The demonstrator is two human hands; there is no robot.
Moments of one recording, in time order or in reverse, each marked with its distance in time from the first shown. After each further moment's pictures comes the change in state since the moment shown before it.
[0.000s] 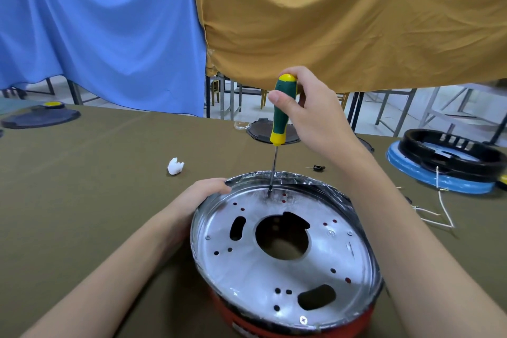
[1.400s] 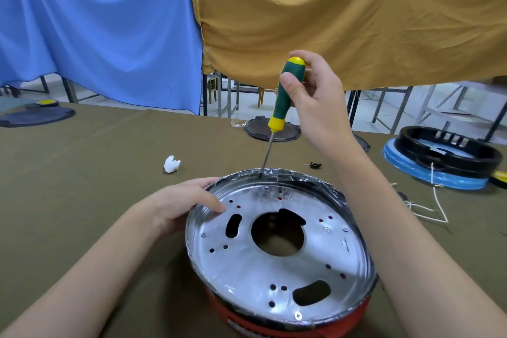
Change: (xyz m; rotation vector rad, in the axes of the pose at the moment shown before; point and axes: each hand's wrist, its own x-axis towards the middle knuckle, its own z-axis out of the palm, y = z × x) left_hand -0.059 -0.032 -0.005 -0.703 -0.341 0.253; right_hand 0.000 0.002 0.000 0.298 0.172 0.026
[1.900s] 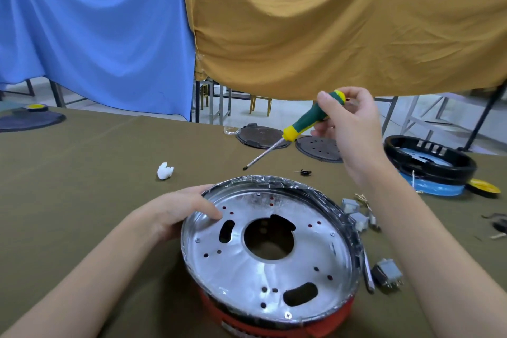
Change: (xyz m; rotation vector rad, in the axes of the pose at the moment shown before) left_hand 0.004 -0.002 0.001 0.012 0.047 -0.025; right_hand -0.014 0.005 -0.049 0.197 0.219 0.308
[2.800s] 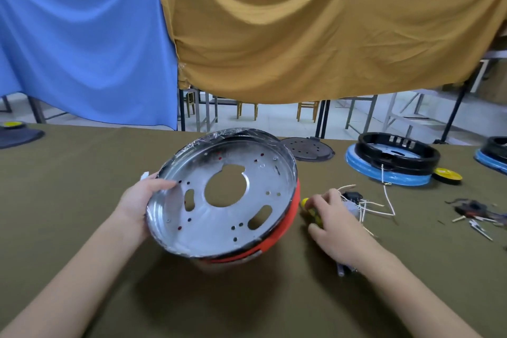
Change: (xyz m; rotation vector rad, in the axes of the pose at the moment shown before) left_hand -0.015 0.006 0.004 -0.458 0.532 0.210; right_hand -0.089 0.086 -0.088 -1.134 -0.501 0.042
